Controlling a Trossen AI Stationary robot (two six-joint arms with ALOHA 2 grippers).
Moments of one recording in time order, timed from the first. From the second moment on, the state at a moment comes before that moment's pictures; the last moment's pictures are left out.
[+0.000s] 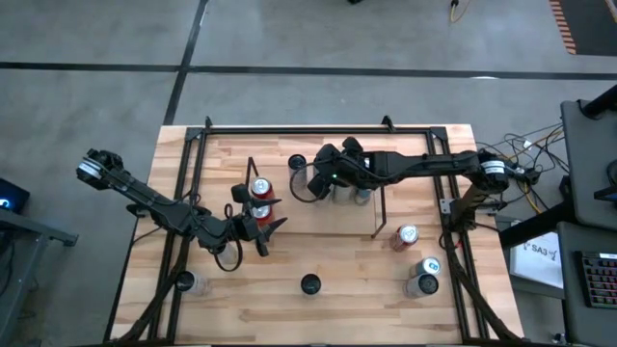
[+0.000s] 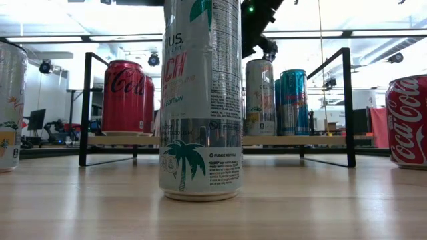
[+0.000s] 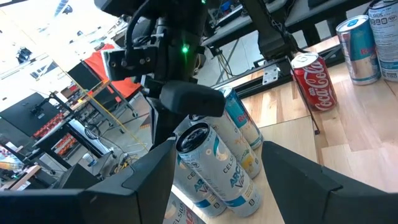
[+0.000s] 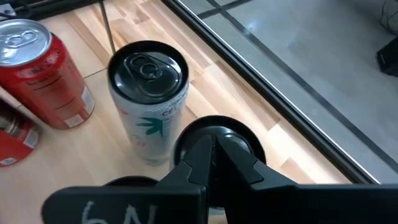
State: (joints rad) left arm -0.47 1.19 0.70 0.32 -0.91 0.41; right arm -0.08 1.70 1.49 -0.59 0.52 0.34
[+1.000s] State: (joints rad) left arm -0.47 1.19 0.70 0.32 -0.91 0.41; right arm -0.11 1.71 1.47 -0.59 0.52 0.34
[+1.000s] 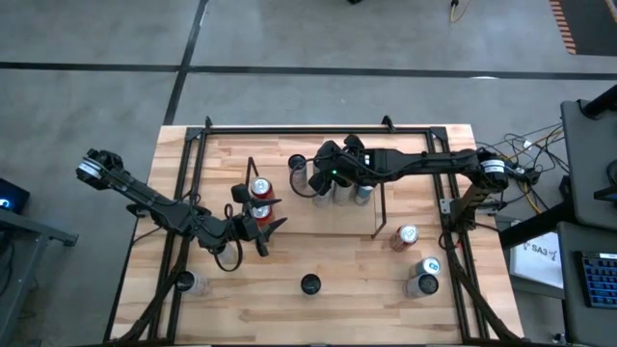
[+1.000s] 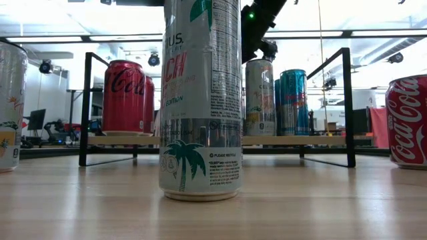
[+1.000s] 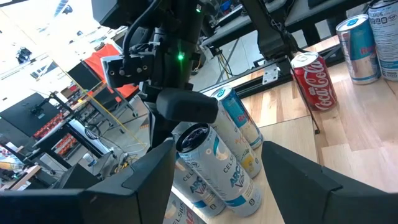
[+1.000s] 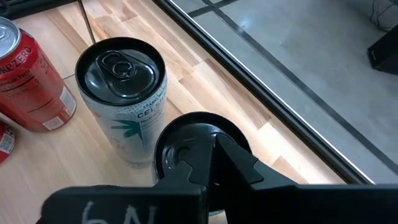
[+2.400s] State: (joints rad) left arm -0.47 1.19 0.70 0.32 -0.91 0.41; right arm 0.00 1.70 1.55 -0.68 0.29 0.34
